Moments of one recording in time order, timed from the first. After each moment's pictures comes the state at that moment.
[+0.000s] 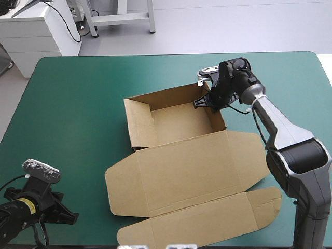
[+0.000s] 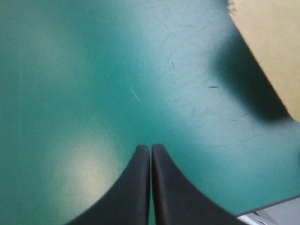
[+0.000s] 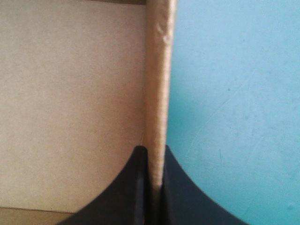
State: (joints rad) left arm -0.35 0.59 -0.74 0.11 1.25 0.04; right arm 0.34 2.02 -1.90 0.02 1.21 0.01
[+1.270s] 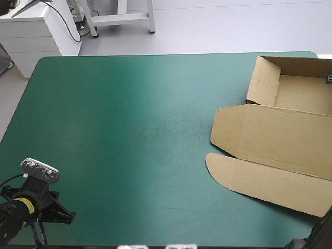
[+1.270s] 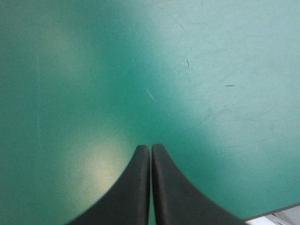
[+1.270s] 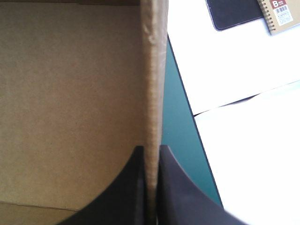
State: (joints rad) left arm -0.35 0.59 -0.74 0.16 1.25 0.05; right arm -0.48 2.02 -2.10 -0.04 1.25 -0.16
